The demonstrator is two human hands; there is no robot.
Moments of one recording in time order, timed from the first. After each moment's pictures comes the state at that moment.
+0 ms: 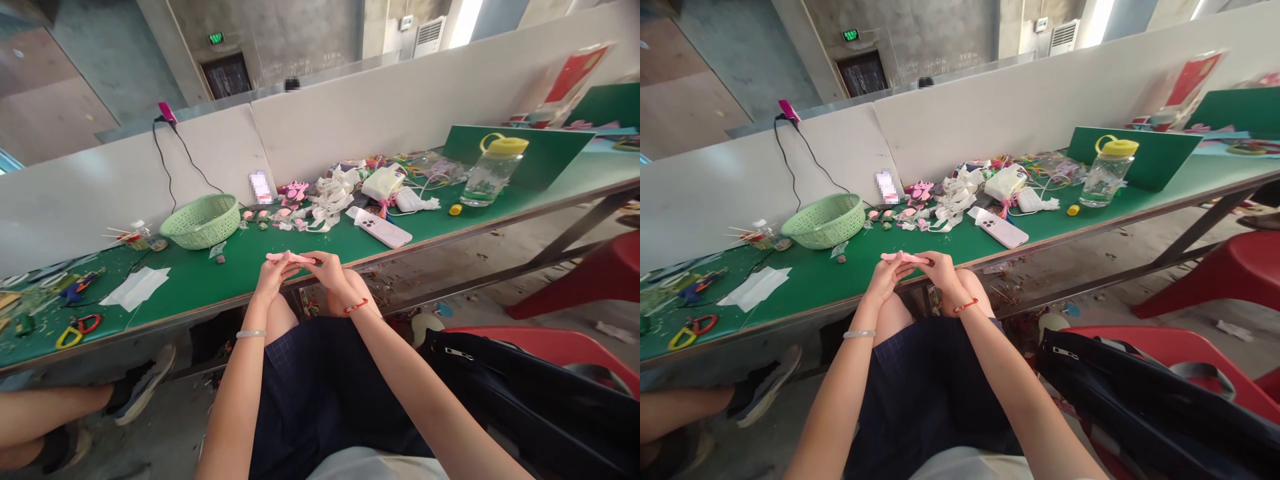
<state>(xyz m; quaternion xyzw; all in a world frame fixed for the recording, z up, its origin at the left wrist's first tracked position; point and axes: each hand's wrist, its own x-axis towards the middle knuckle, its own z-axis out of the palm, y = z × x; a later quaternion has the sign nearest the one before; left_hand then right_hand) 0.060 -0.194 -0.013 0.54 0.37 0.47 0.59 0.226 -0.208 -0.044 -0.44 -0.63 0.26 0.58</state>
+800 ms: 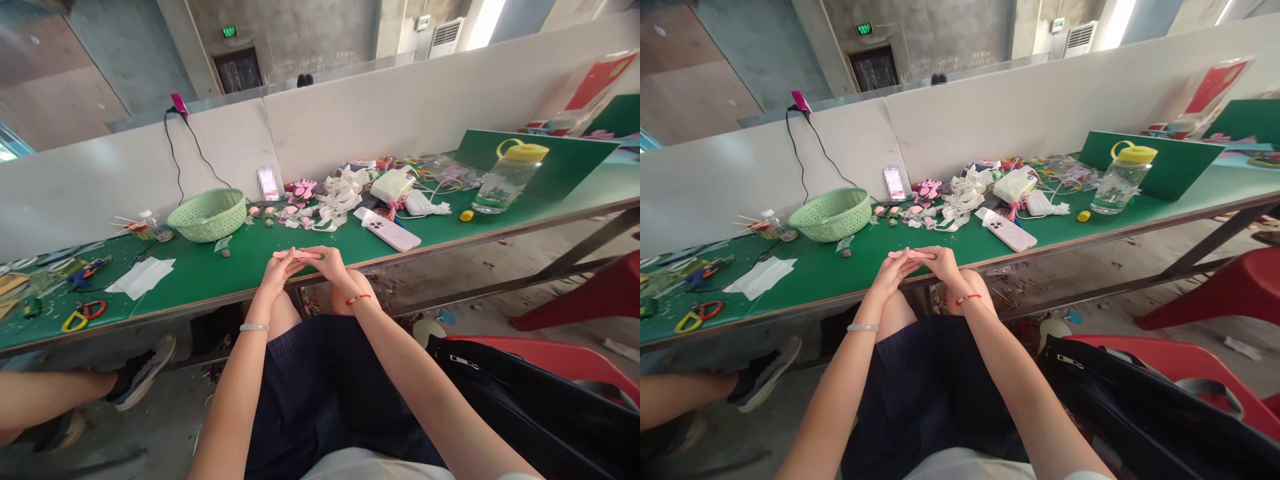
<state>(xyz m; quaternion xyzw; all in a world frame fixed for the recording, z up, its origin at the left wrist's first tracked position) 0.063 -0.189 -0.016 0.49 0.36 0.48 0.63 0.224 -0.188 -0.041 -0.43 -0.63 0.31 0.57</state>
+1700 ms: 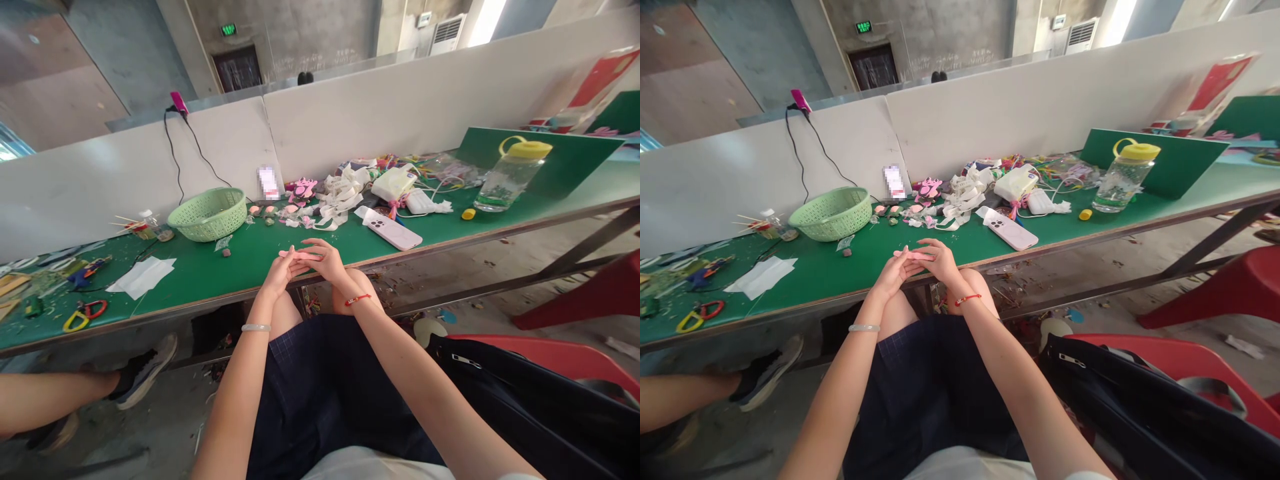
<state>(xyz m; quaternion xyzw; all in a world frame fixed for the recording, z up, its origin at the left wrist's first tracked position) 0.066 -0.188 -0.015 0.47 0.38 0.45 0.66 0.225 -0.182 -0.048 -0.38 -0.68 0.22 0.58</state>
